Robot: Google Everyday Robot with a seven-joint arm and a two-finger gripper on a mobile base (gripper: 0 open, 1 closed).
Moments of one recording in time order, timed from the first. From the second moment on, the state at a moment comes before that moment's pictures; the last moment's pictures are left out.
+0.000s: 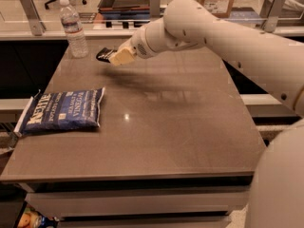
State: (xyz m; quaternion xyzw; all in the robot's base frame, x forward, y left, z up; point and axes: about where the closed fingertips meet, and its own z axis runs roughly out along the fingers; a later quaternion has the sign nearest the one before) arm 0.719 0.083 0.891 -0.47 0.73 0.18 0.46
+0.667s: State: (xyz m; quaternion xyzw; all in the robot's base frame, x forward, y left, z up) arm 0.745 0.114 0.875 -0.49 0.72 0.20 0.45
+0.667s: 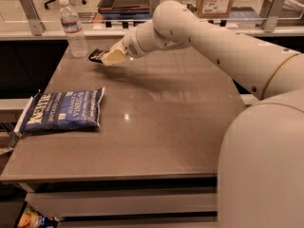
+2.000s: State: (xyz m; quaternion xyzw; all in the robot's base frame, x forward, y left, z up) arm 0.754 0.137 0.865 -0.50 0.71 0.22 0.45
